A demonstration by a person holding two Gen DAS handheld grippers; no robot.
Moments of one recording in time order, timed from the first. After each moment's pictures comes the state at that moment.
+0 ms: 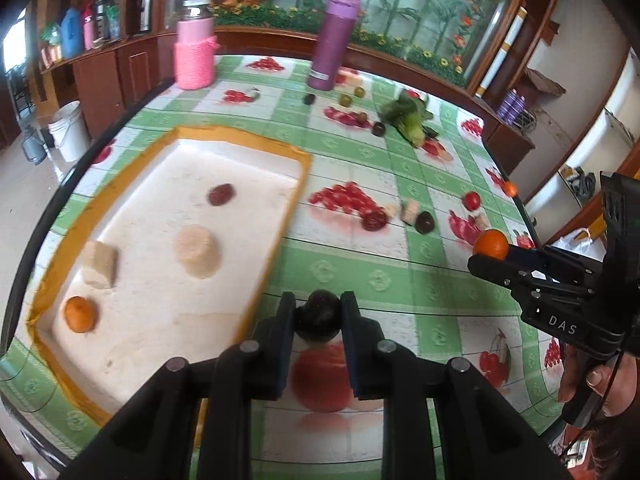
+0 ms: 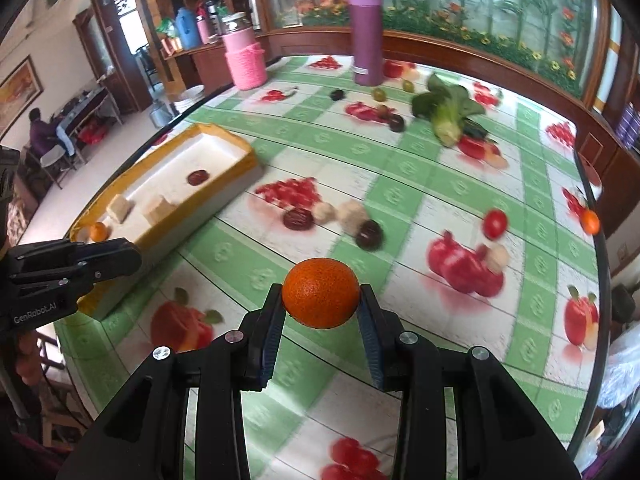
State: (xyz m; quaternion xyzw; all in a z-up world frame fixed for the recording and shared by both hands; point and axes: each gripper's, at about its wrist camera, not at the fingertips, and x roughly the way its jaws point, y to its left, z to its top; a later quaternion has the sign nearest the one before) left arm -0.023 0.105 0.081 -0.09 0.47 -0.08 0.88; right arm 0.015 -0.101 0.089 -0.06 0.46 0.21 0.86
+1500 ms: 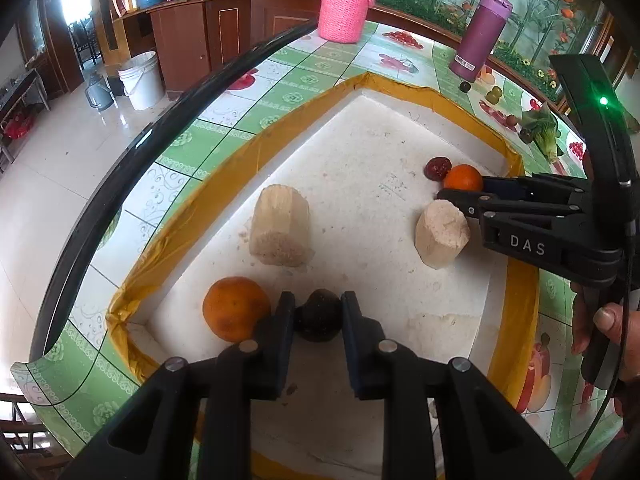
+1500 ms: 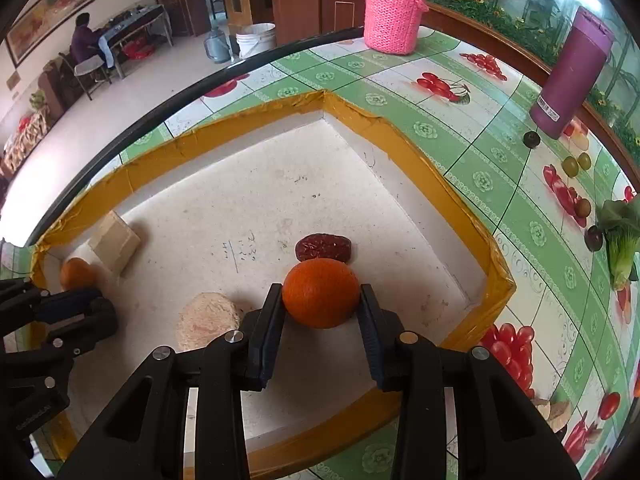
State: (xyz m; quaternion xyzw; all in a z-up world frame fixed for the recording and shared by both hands) left arm -0.008 0.227 0.015 -0.11 0.52 0.05 0.85; right arm 0.101 0.104 0.021 -0.19 0.49 0.29 0.80
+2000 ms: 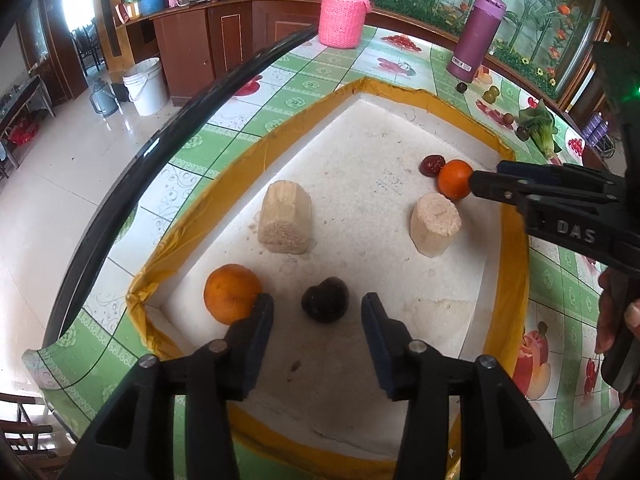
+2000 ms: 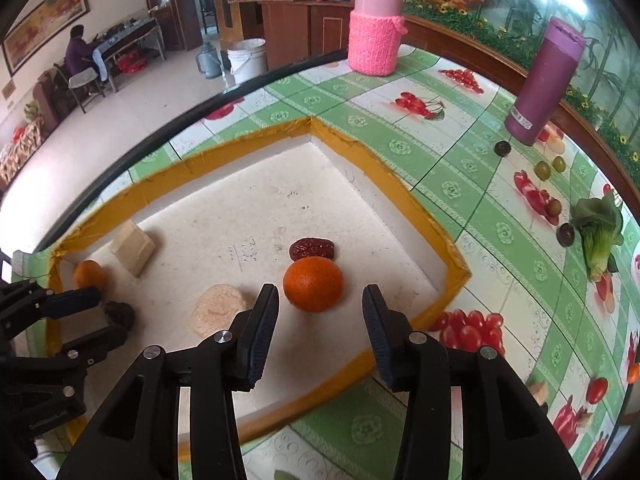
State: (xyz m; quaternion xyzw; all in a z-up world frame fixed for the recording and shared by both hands) left arm -0.022 0.225 0.028 -0.10 0.51 0.05 0.85; right arm 0.080 0.083 0.057 -0.16 0.46 0.28 0.83
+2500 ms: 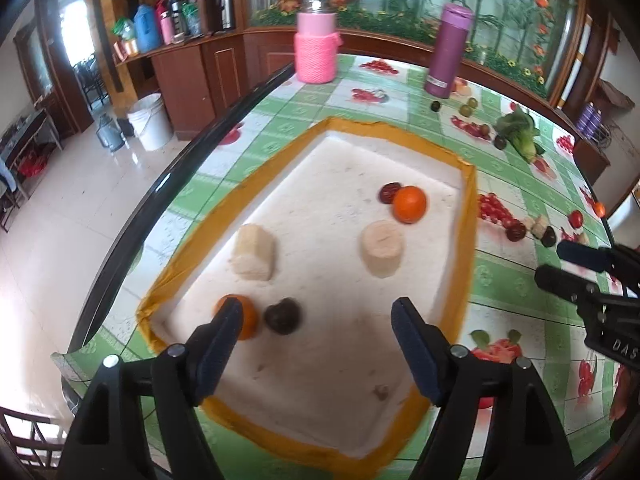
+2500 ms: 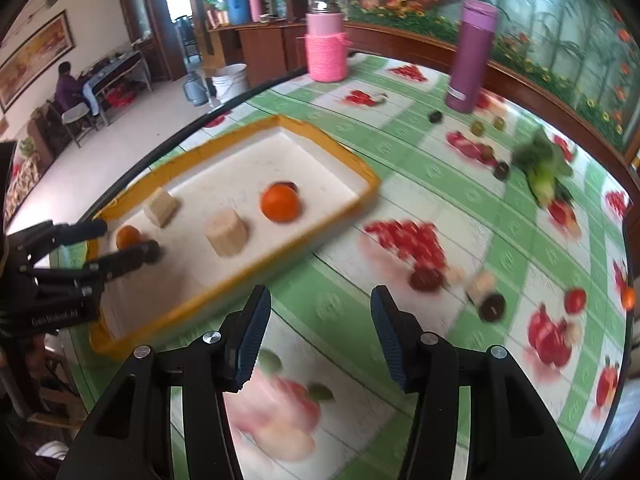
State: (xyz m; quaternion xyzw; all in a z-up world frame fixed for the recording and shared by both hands) left arm -0.025 0.182 0.065 -0.05 0.47 0.06 0.88; right arm 0.017 -0.015 0.079 -0.11 0.46 0.24 0.85
